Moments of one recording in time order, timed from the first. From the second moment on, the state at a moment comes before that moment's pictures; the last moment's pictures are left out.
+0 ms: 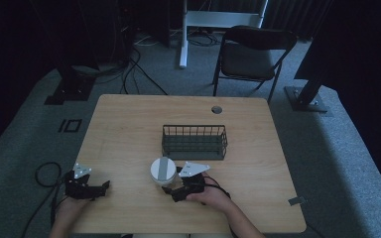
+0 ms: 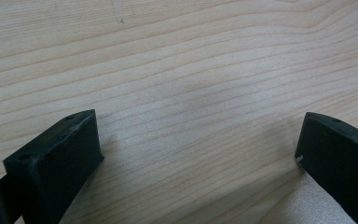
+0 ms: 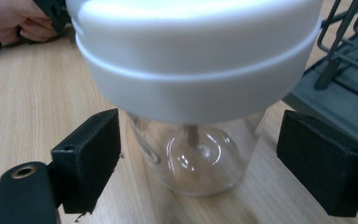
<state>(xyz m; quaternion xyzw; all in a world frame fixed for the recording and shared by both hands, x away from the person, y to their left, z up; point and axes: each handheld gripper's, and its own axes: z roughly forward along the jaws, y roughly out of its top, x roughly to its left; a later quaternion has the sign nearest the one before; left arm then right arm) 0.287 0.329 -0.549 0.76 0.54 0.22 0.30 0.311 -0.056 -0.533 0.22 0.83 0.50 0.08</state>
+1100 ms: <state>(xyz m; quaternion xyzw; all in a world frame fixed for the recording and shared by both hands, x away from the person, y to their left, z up) 0.287 0.329 -0.549 0.76 0.54 0.22 0.30 0.321 -0.037 -0.531 0.21 0.83 0.52 0.07</state>
